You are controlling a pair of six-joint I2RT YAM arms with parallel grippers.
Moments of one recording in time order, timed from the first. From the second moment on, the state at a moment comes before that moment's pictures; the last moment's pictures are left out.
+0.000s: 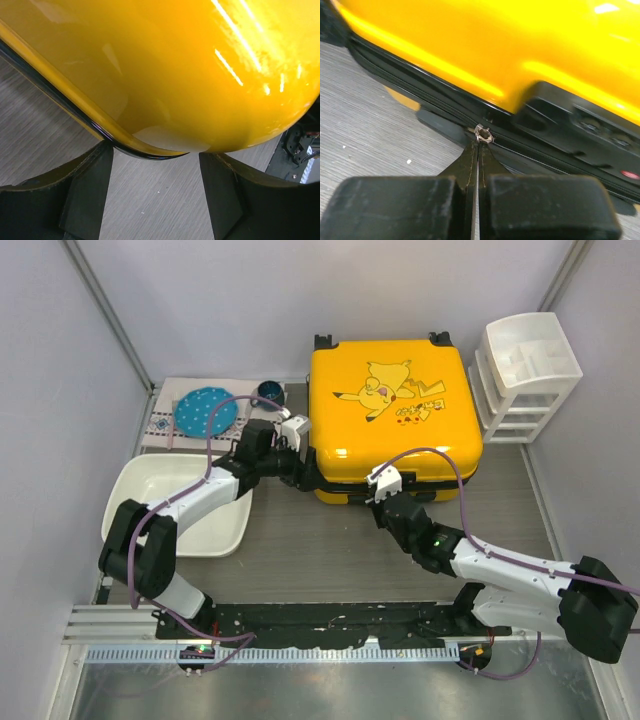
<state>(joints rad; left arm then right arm) -0.48 1.55 0.99 -0.04 0.58 -0.18 0.88 1.03 0.48 0.14 0.47 0.05</state>
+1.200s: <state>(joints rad) -0.60 1.26 0.61 0.09 0.38 -0.43 0.10 0.95 0.99 -0.49 -0.21 -0.01</state>
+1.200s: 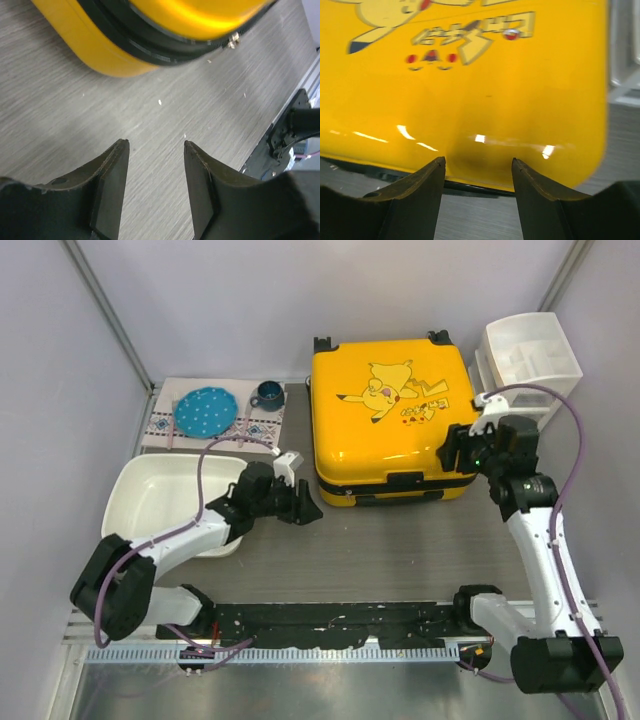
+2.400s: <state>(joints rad) -0.39 0.94 0.54 0.08 0.33 -0.29 -0.15 1.17 1.02 -0.32 -0.54 0.10</state>
